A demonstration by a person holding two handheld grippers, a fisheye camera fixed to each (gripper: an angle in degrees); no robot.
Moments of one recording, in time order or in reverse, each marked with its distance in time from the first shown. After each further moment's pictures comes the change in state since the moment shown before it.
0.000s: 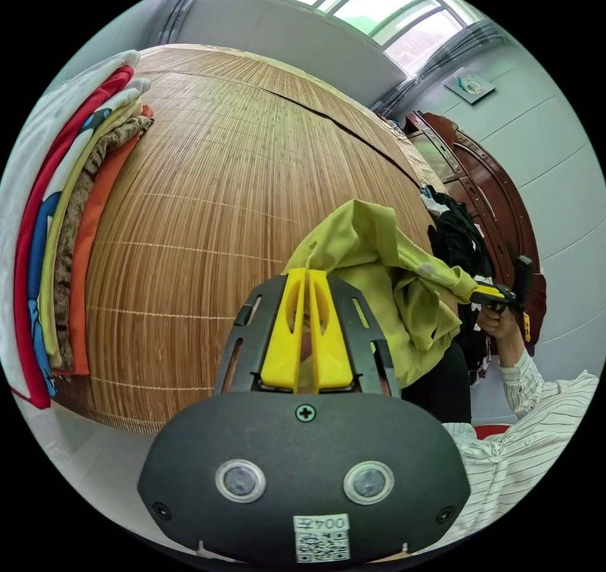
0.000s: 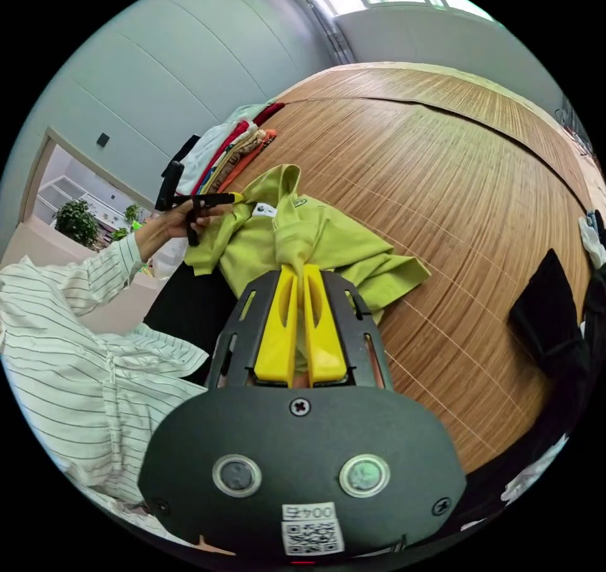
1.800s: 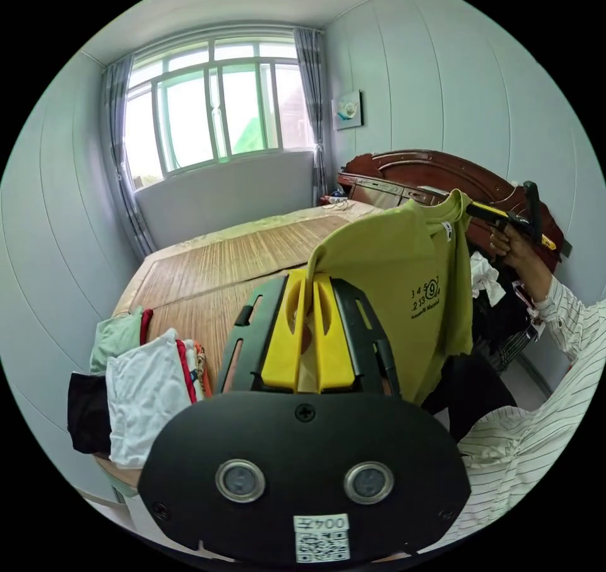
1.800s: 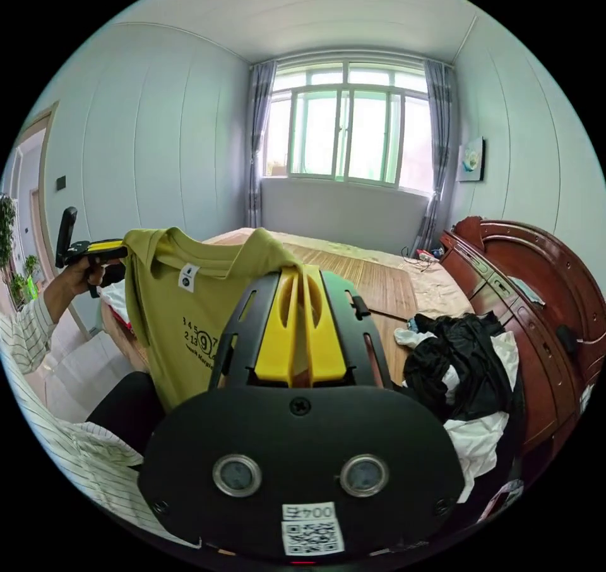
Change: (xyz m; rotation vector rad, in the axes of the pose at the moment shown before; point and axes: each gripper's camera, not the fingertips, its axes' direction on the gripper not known) left arm 0.285 0.197 -0.307 0.497 -0.273 0.579; right arm -0.299 0.250 -0.236 0.749 0.627 -0.018
